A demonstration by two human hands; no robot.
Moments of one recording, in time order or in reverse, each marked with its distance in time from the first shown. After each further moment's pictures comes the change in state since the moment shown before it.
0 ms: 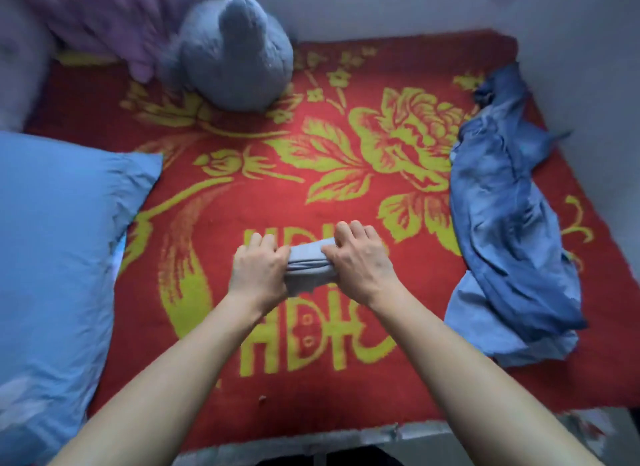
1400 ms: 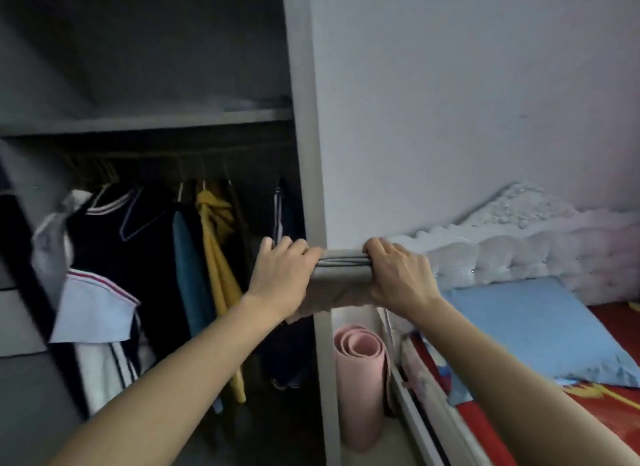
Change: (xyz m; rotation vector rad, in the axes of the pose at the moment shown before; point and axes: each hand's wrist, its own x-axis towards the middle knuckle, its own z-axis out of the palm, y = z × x) left_hand -0.835 0.324 -0.377 0.858 0.411 -1.365; right_hand -0.518 -0.404 -0.462 0.486 0.679 -1.272
